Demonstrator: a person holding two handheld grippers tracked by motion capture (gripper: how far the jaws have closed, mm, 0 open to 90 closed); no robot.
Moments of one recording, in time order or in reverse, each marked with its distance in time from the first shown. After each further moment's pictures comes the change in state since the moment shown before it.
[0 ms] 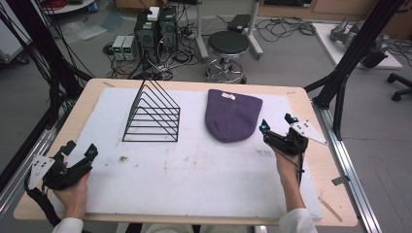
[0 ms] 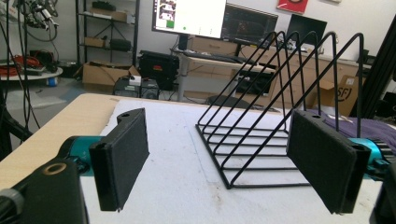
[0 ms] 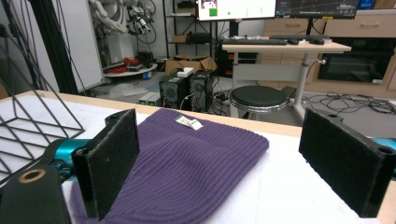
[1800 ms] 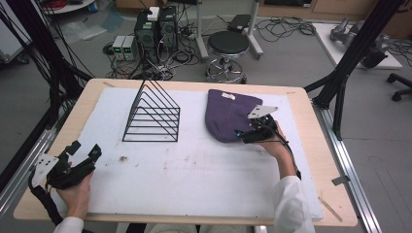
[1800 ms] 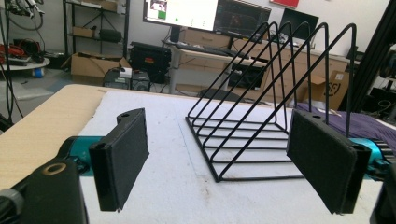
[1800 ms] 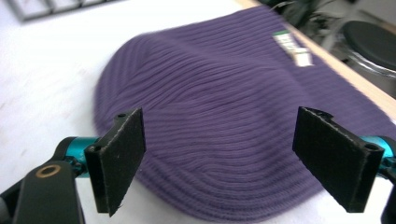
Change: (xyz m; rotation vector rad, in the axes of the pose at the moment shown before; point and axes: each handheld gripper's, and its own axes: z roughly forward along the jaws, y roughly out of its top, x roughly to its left) left arm -0.003 -0.003 0.005 0.027 -0.030 -0.012; right arm 0.021 -0.007 0.095 0.493 0.436 -0.442
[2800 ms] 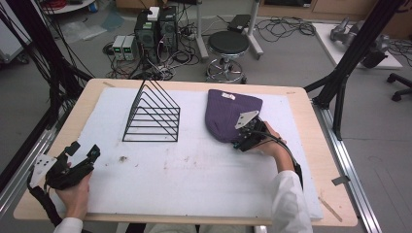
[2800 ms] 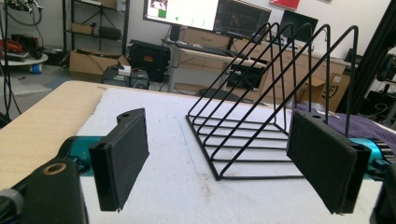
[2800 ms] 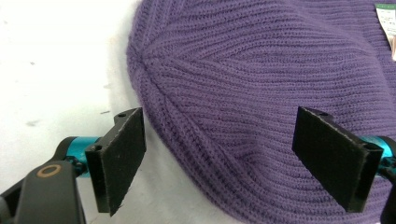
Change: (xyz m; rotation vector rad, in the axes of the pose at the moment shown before) left arm 0.003 -0.001 -0.002 0.002 -0.002 -0.019; right arm 0.011 -0.003 0.030 0.202 0.095 -0.255
